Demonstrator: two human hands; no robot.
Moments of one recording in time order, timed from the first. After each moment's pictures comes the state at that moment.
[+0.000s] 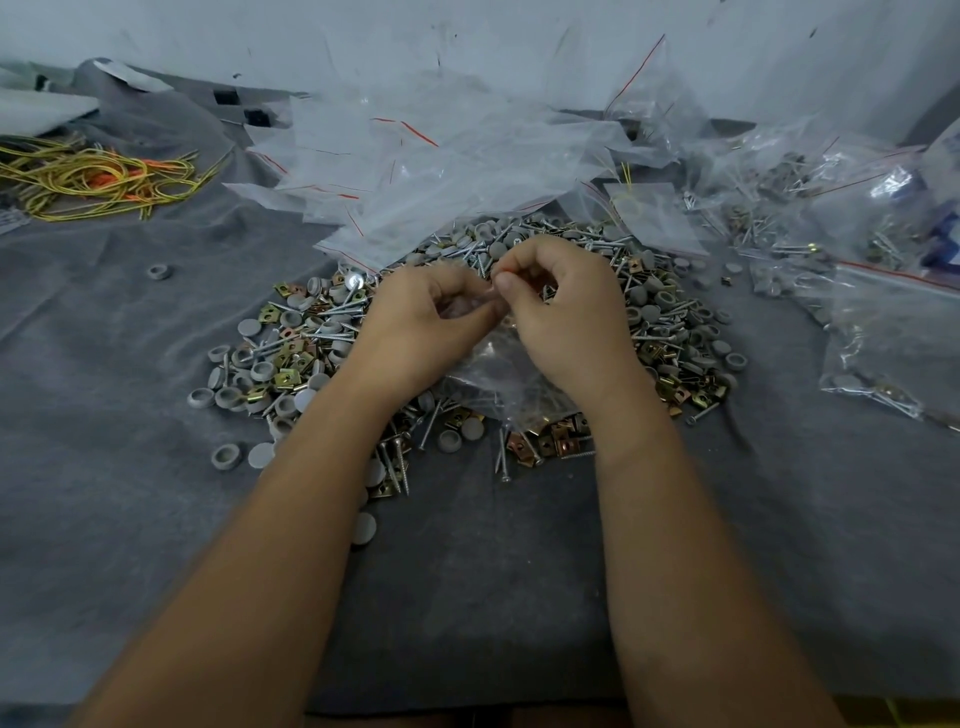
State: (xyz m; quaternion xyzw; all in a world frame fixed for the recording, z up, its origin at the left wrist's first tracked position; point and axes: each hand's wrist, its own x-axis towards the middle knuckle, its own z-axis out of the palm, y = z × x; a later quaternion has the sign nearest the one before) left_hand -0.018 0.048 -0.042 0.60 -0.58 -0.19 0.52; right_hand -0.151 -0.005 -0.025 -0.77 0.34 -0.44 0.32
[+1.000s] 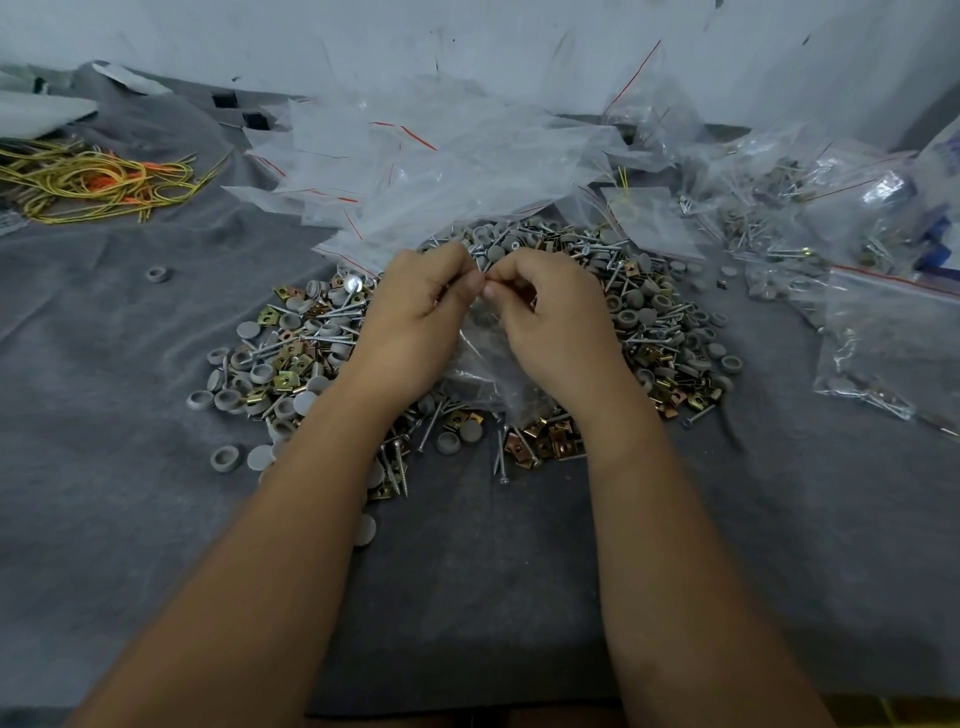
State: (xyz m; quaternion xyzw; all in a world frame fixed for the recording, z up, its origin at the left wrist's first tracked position) left_hand -0.016 0.046 -0.038 0.59 -0.63 -0.10 0.49; right_hand -0.146 -0.010 -0.031 -0.82 0.33 -0.40 0.23
